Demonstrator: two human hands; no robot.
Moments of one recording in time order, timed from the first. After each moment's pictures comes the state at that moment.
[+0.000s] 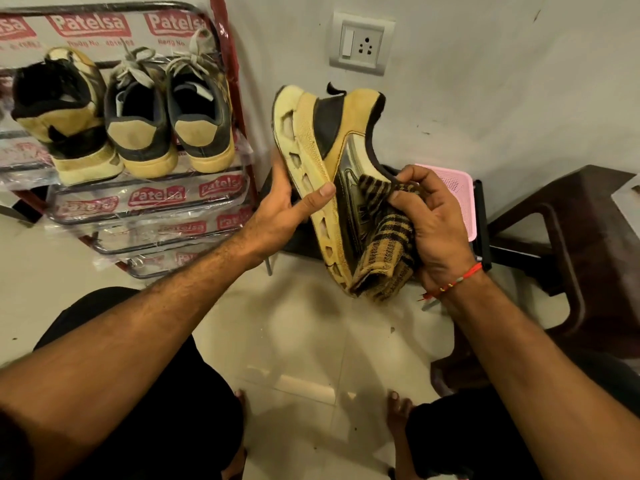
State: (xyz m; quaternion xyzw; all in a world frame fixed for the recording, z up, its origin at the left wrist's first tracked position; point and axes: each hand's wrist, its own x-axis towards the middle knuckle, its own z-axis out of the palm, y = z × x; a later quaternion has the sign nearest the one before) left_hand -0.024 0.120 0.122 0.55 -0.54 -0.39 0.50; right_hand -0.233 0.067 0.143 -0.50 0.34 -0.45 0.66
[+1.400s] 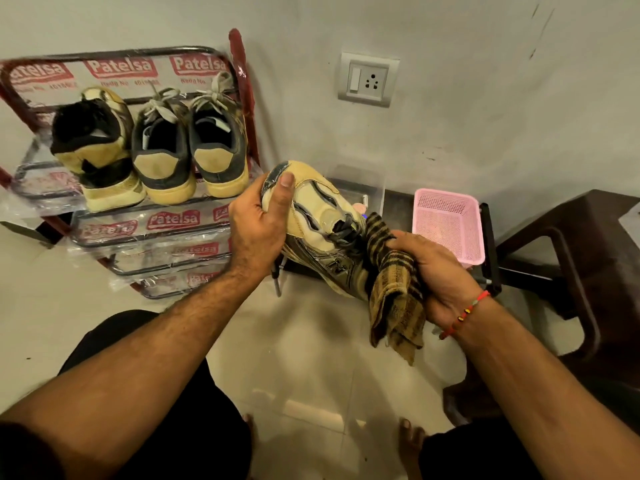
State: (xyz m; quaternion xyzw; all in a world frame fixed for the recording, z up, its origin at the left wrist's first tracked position) left_hand -0.002 0.116 0.114 0.61 -0.45 -0.09 0.65; right_hand -0.233 0.076 0.142 -0.32 0.48 -0.31 0.76
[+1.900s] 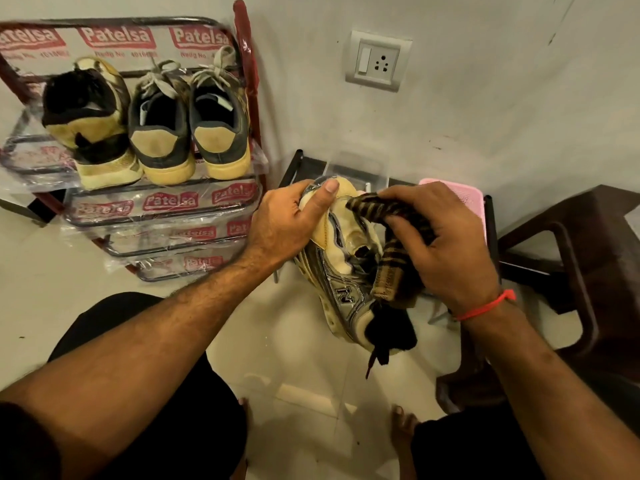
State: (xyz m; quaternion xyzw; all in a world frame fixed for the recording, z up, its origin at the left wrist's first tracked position) left_hand -0.012 0.111 0.106 0.64 -0.56 -0.16 0.50; right_hand -0.236 0.082 0.162 -0.86 0.32 -0.36 0.17
